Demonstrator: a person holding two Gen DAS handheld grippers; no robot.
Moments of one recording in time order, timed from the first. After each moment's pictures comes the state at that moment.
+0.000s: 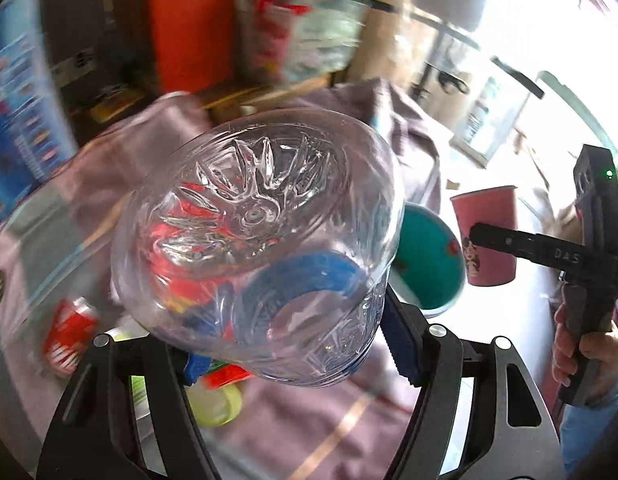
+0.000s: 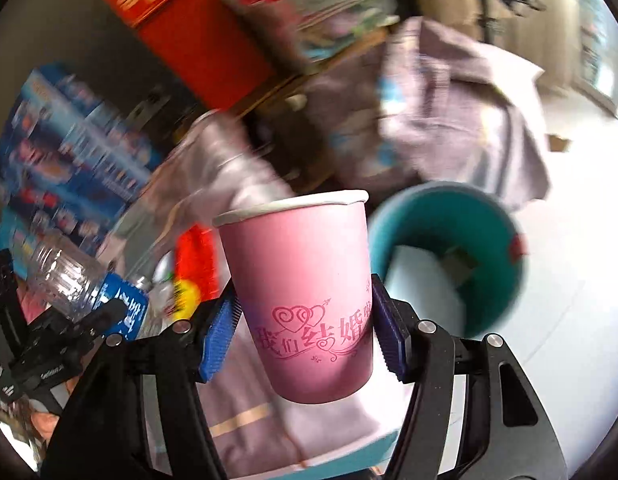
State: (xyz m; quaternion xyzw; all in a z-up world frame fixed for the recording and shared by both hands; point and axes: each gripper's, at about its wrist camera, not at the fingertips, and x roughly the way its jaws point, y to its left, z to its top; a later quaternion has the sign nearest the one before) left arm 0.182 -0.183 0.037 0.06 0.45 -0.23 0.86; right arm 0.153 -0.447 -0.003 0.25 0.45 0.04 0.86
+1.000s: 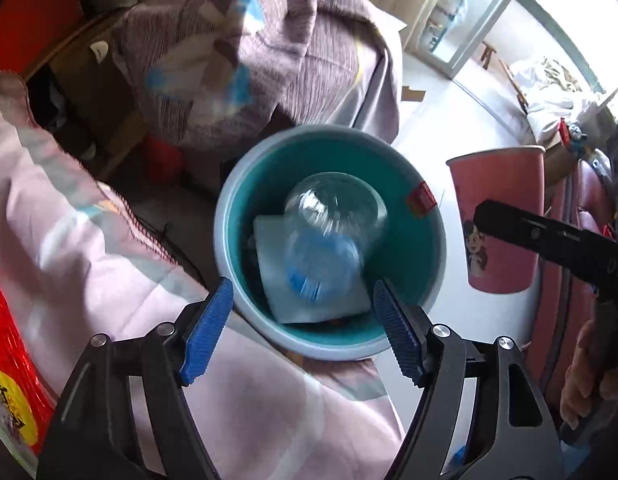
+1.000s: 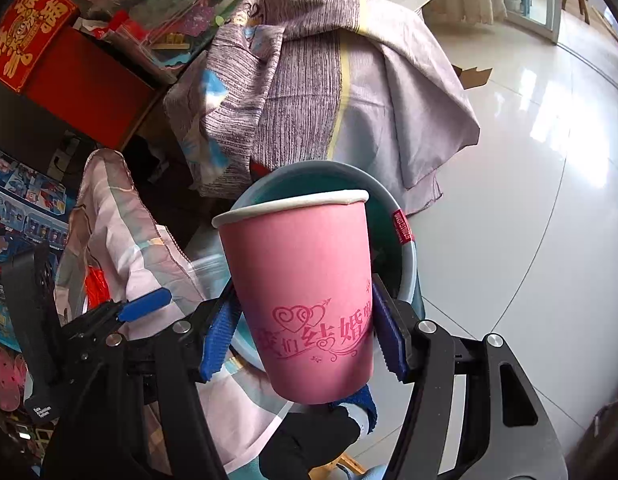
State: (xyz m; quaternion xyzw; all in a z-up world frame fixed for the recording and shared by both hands) left arm 0.245 -0.371 -0.104 0.12 0.57 -0.30 0.76; right arm 0.163 -0.555 -0.087 0.31 0.49 -0.05 0.81
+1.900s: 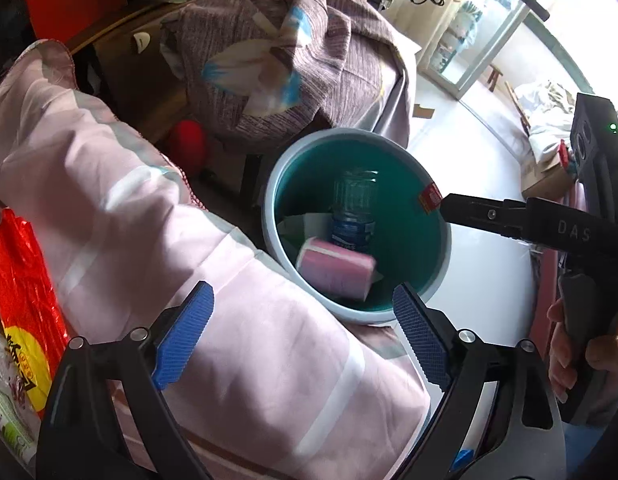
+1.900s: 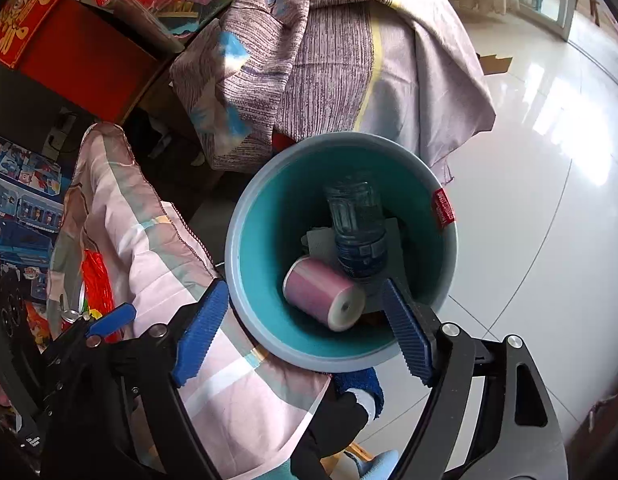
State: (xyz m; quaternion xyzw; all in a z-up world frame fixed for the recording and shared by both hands) left arm 0.228 -0.308 -0.076 0.08 0.55 -0.29 0.78; right arm 0.181 -0.518 -0.086 0.29 0.53 -0.04 0.79
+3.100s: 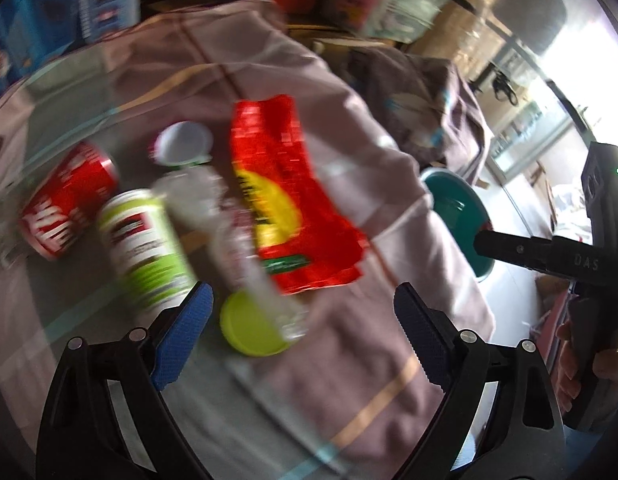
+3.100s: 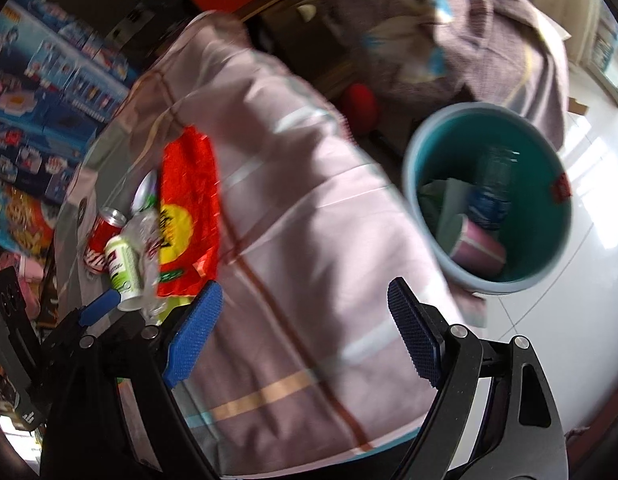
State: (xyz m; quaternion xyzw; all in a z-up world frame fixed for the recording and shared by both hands) left arm 0.169 -0.062 -0.044 -0.06 0.53 -0.16 0.83; right arm 0.177 -0.308 -0.044 0.18 0.57 0.07 0.80
